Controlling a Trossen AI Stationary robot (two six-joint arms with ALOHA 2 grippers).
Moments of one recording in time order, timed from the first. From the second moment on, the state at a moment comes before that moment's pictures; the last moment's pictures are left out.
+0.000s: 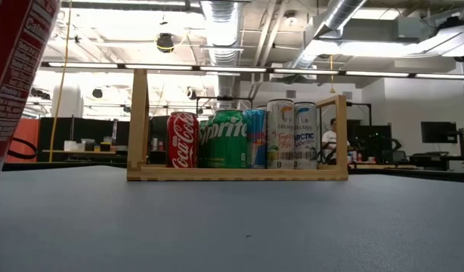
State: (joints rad) left arm -0.74 1.71 1.30 -0.58 -0.27 -0.47; right arm 0.33 1.79 2.34 -1.44 0.13 0.00
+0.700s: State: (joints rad) left arm -0.63 1.60 1.30 -0.59 -0.53 -0.39; right arm 0.35 1.69 2.33 -1.46 0.14 0.03
